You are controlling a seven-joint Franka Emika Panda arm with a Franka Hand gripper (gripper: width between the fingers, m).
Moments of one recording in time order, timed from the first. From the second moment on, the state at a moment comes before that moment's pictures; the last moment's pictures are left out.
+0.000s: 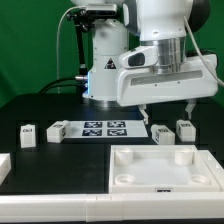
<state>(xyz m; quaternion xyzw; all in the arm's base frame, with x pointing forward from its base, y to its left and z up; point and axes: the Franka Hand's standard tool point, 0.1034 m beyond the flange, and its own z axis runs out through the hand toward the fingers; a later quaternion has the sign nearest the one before) 0.418 0.118 0.056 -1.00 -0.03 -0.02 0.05</state>
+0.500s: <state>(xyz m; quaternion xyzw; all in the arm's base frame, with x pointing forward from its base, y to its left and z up) 0.402 0.167 0.057 -1.00 -0.04 -0.02 0.05</state>
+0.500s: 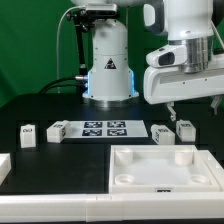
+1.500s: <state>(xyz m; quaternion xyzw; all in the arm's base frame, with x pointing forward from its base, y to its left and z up) 0.390 0.162 0.053 -0.95 -0.05 0.32 0.03</state>
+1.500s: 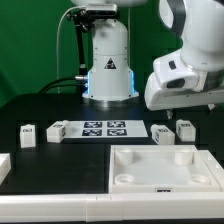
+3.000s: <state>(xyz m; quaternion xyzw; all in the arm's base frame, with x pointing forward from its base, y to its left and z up) 0.360 0.169 0.009 -0.91 -0.04 0.42 0.01</state>
